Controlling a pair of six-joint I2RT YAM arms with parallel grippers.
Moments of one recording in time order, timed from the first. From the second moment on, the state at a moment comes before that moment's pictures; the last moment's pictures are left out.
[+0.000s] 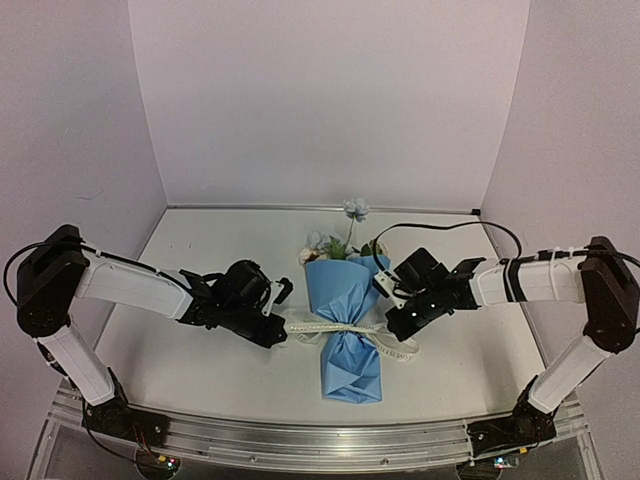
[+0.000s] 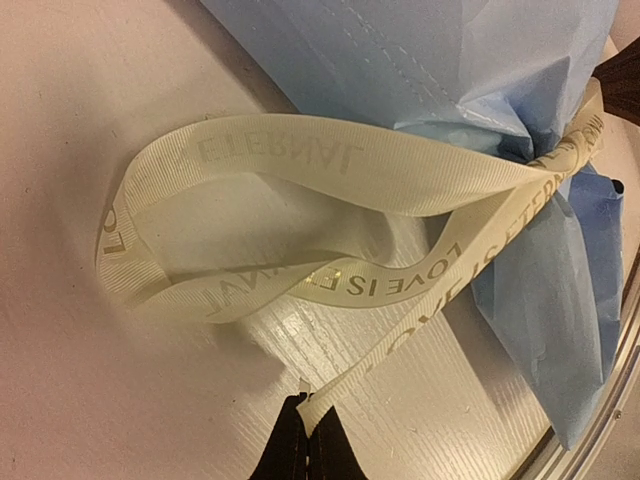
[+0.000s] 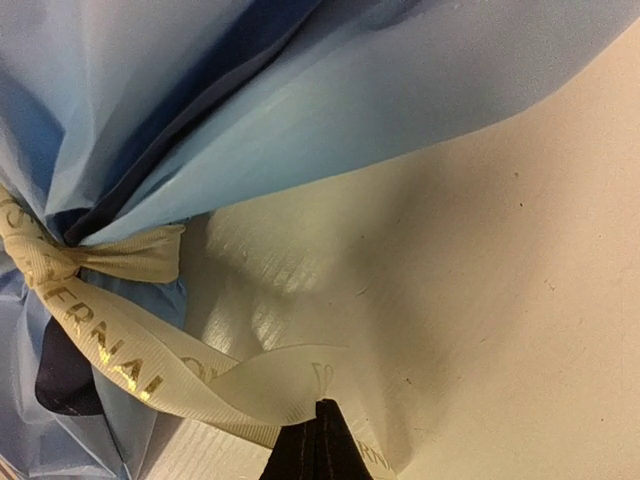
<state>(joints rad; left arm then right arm) -0.93 1.65 0.84 -0.12 0.14 -0.43 0.76 1.59 0.90 -0.41 0.01 0.13</state>
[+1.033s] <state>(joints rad) -0.93 1.63 0.75 -0.09 0.12 -0.52 0.75 1.52 0.75 -0.23 0.01 0.40</state>
